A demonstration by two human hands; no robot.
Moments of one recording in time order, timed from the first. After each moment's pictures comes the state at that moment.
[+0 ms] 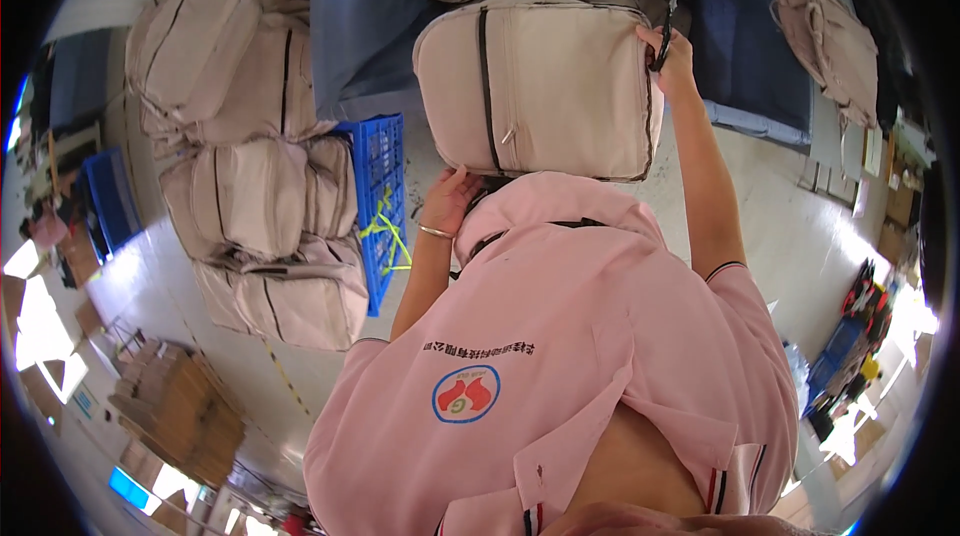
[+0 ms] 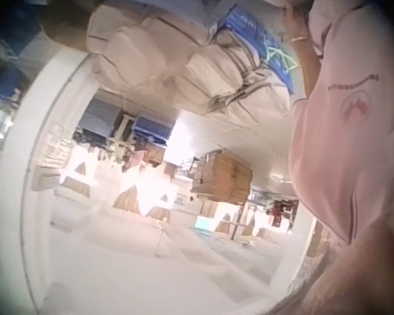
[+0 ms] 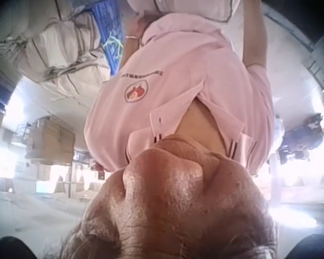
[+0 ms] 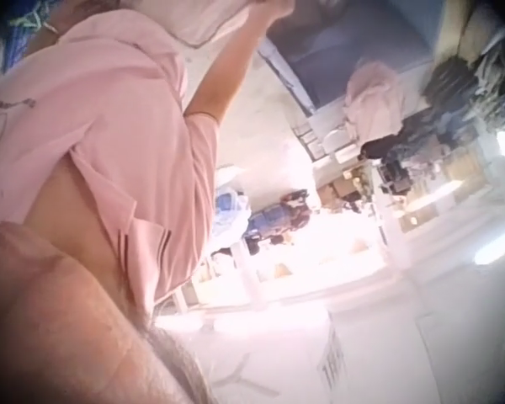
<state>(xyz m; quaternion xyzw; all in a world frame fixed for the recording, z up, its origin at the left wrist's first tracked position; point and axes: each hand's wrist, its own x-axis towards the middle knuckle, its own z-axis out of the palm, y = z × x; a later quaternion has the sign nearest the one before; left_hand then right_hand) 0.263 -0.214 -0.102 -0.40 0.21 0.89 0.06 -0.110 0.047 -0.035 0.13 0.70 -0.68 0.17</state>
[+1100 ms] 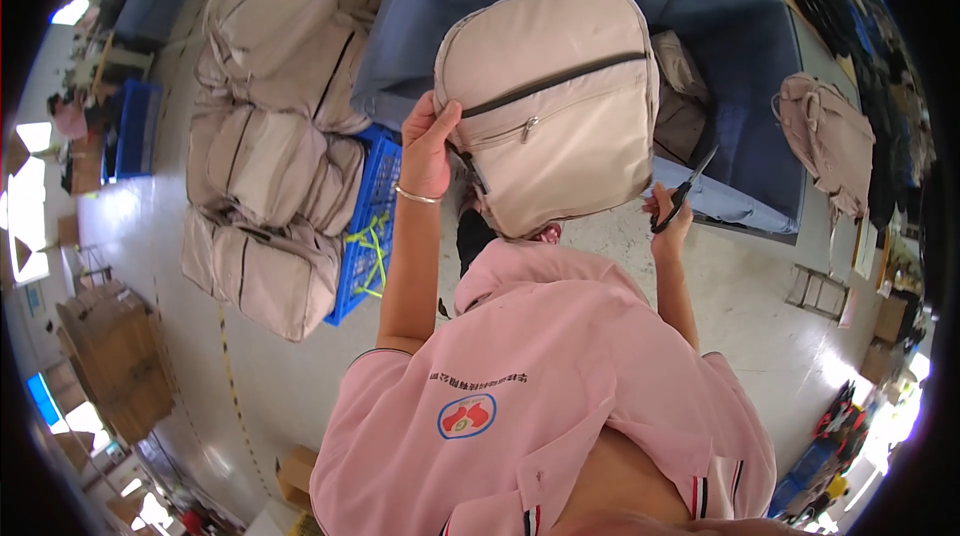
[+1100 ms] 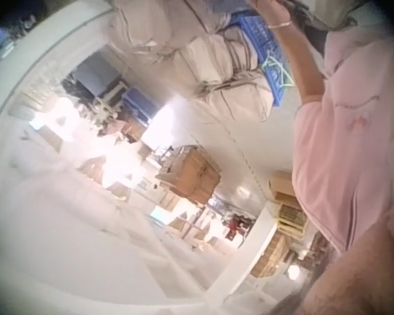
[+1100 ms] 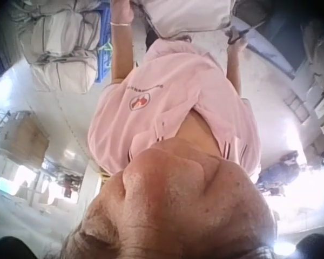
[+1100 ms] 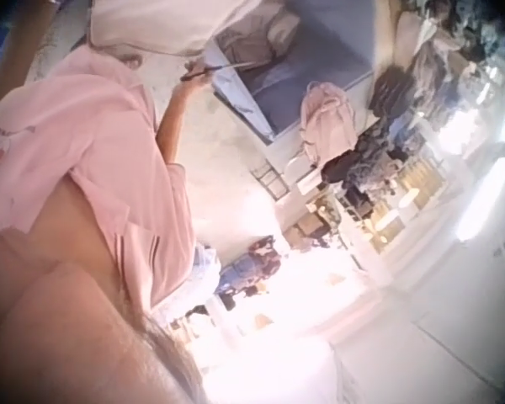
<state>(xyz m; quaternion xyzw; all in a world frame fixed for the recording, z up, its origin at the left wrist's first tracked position) 0.169 -0.214 0.073 -0.15 0.43 0.84 -0.28 0.035 0.148 -0.010 0.11 0.69 -0.70 0.12</state>
